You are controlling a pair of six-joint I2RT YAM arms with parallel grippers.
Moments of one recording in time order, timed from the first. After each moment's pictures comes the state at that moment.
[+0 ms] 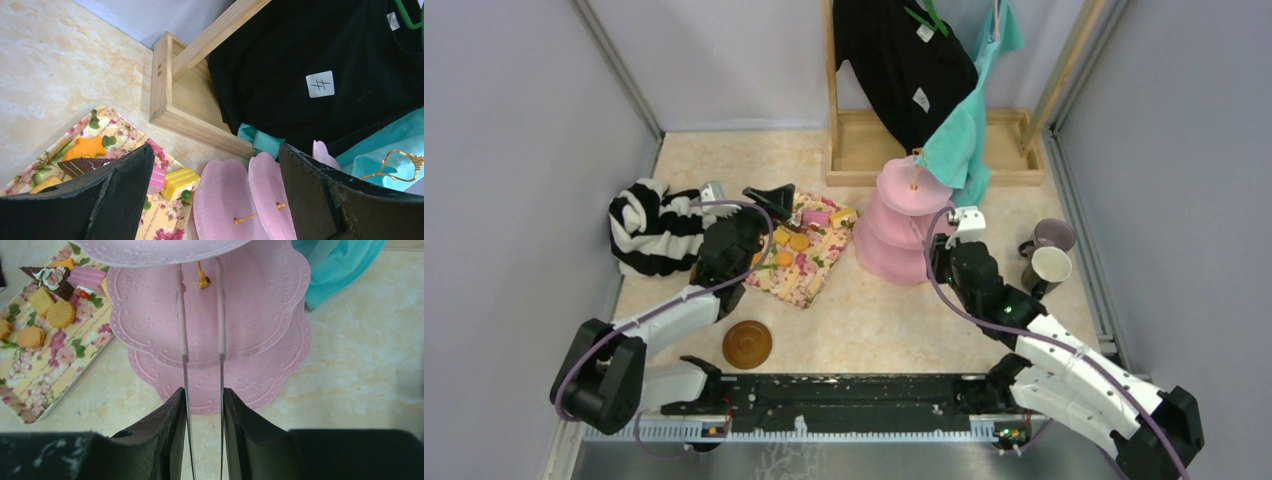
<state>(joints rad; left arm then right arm) -0.45 1.21 0.46 0.83 -0.27 -0.79 0.68 0.78 0.54 -0.16 0.40 0.33</state>
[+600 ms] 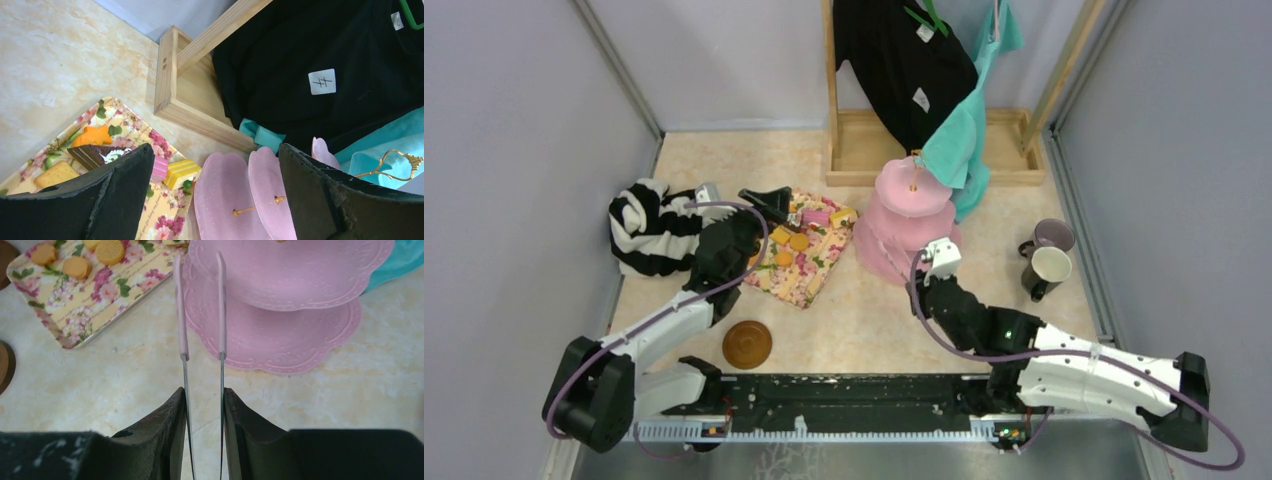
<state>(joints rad) -0.45 1.12 0.46 0.71 -0.27 -0.81 1.10 0.69 0.54 -0.35 0.65 0.41</state>
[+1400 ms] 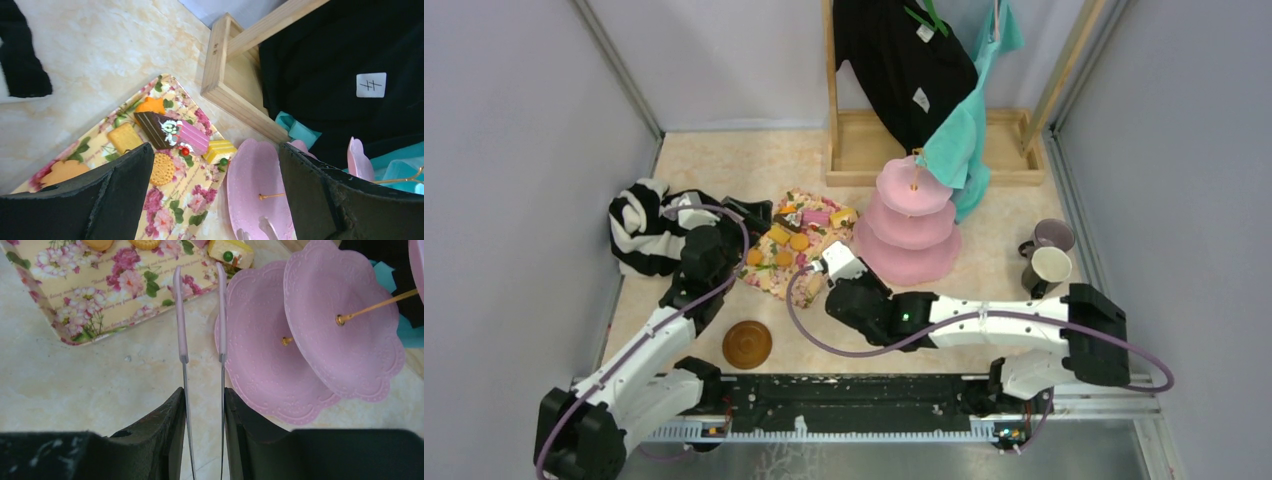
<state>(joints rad) -0.40 0.91 0.49 0.28 -0.32 -0.85 1.34 1.34 0.92 -0.32 0.84 0.20</state>
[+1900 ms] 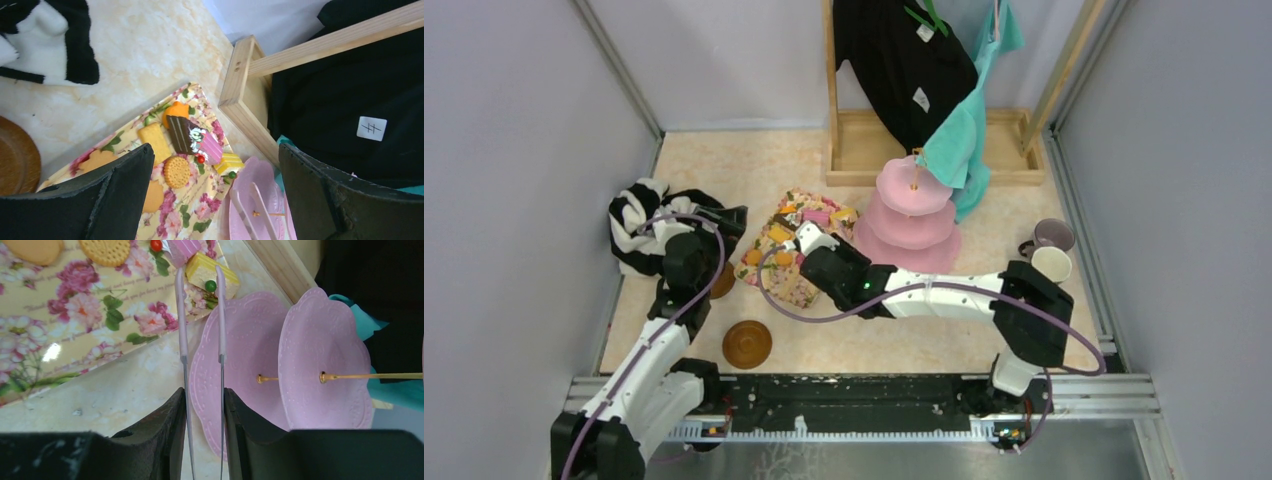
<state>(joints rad) -0.21 0.81 0.42 0.22 -0.21 -0.99 1.19 1.62 1.10 -0.21 0.80 -0.07</state>
